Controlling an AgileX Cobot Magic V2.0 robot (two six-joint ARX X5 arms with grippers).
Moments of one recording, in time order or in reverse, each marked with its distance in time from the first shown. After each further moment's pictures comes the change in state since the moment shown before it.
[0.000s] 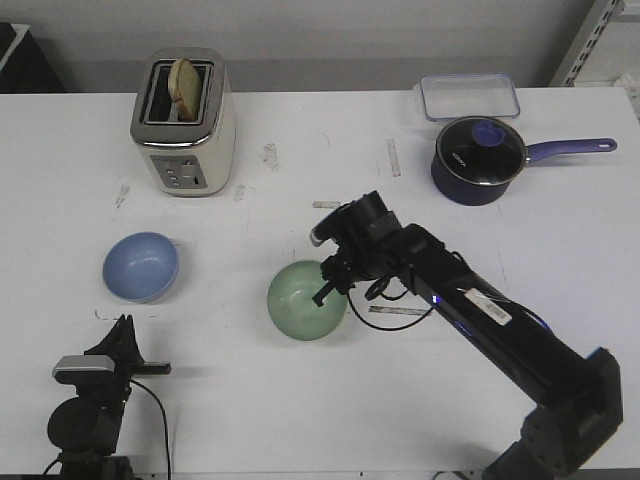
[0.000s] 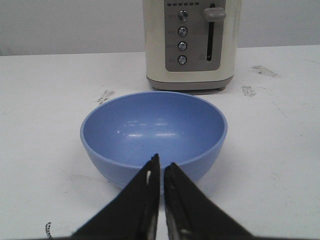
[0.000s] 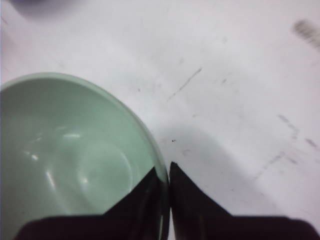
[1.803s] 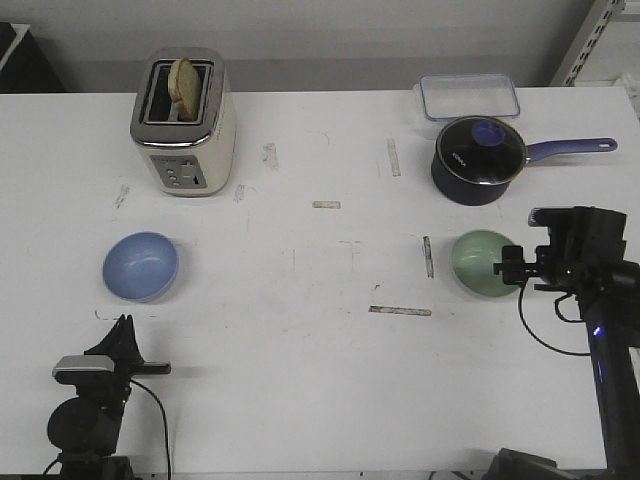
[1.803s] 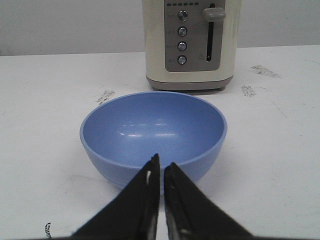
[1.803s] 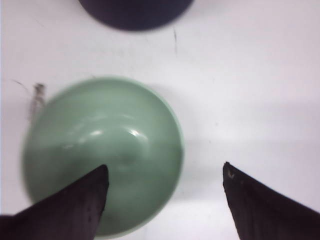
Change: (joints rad) left arm 0.000 0.000 0.000 0.000 0.000 0.000; right arm -0.840 -0.373 -0.285 -0.025 0.151 -0.089
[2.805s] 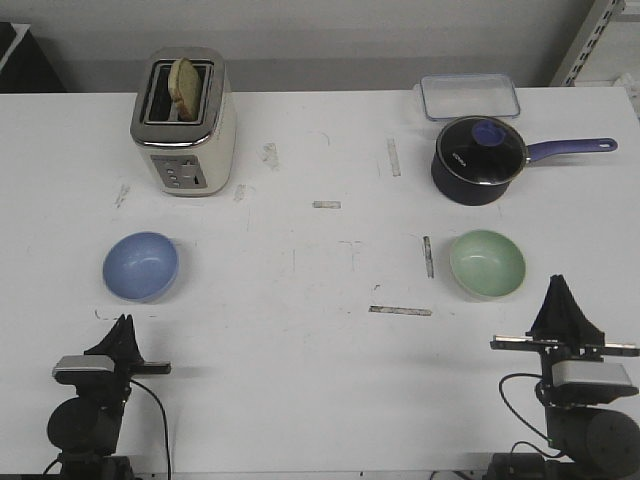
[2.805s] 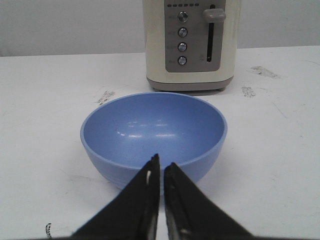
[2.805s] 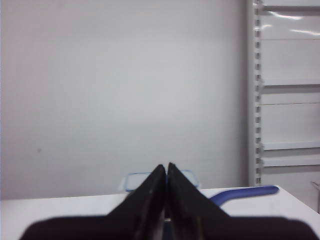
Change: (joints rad) left arm 0.000 0.000 0.000 0.002 0.000 0.000; right arm 0.233 -1.094 -0.698 0.840 0.153 0.210
